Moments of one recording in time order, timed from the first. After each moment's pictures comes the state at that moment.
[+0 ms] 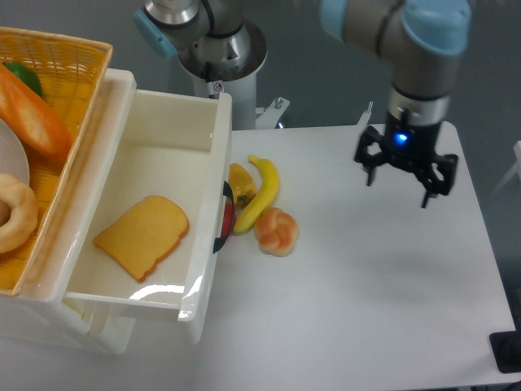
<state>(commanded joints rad) 2.85 -1.96 -1.52 -1.12 1.47 1.37</state>
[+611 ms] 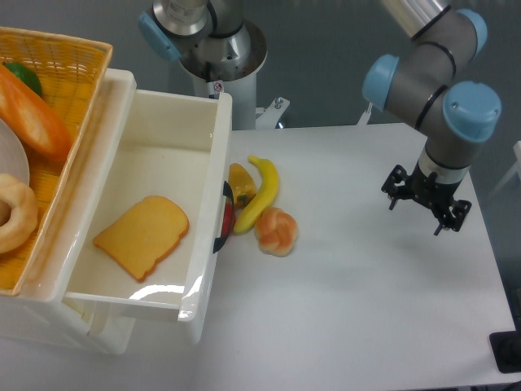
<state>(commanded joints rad) 2.84 -2.08 -1.50 -1.07 1.52 1.48</state>
